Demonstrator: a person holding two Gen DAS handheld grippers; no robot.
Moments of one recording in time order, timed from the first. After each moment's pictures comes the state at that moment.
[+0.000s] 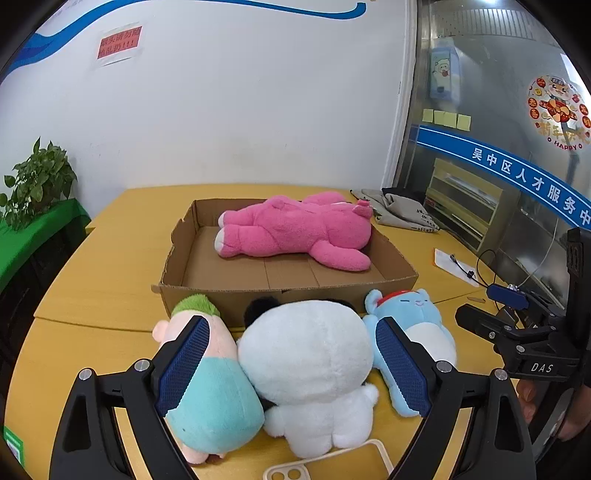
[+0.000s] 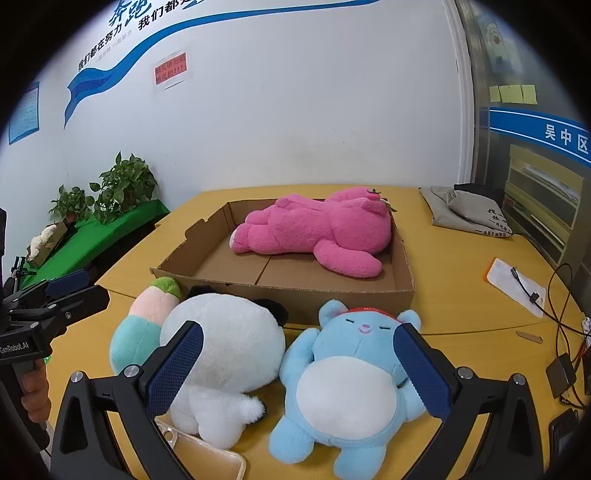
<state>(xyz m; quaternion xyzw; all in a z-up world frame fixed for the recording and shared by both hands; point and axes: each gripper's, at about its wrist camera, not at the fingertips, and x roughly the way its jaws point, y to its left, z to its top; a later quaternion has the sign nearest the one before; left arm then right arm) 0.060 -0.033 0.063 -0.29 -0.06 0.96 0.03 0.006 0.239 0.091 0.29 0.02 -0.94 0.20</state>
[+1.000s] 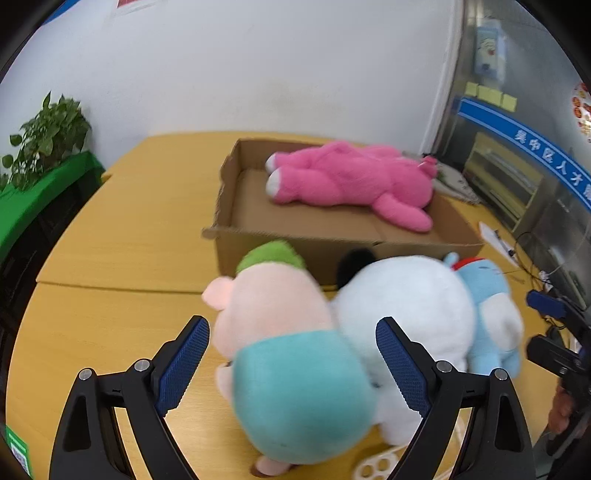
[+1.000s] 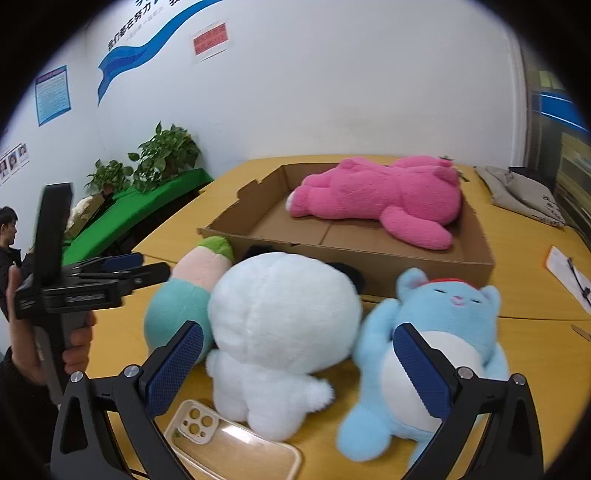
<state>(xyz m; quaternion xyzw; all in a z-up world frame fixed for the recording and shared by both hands) 0.011 -0.126 -0.014 -0.38 -0.08 0.92 0.00 0.008 0.179 0.055 0.34 0.03 -0.89 0.29</state>
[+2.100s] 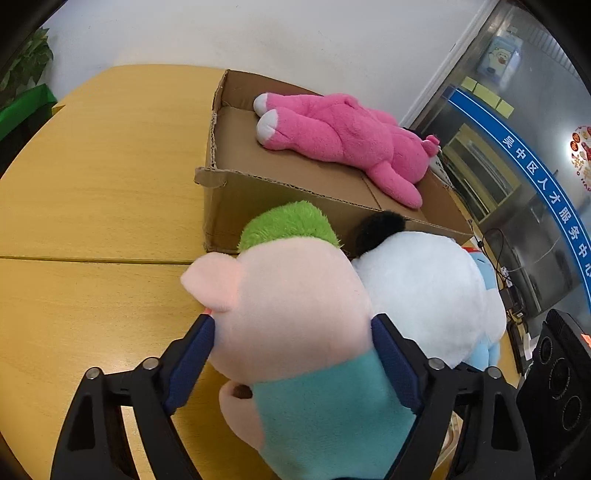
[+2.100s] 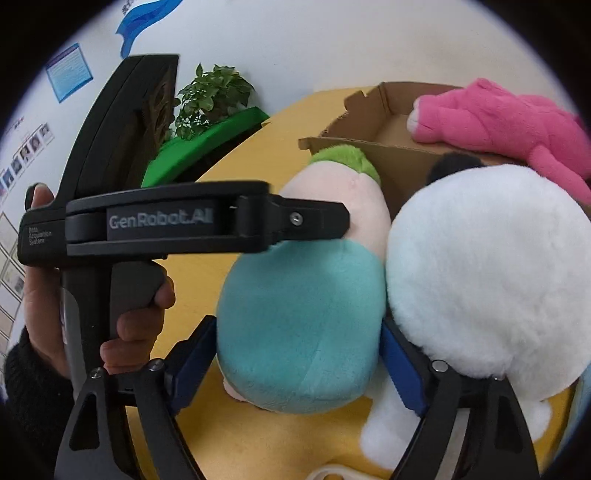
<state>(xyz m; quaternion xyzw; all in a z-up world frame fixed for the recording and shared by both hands) -0.033 -0.177 -0.059 -0.45 -0.17 0.87 0.12 0.005 0.015 -0.021 0.43 0.02 -0.82 0.39</state>
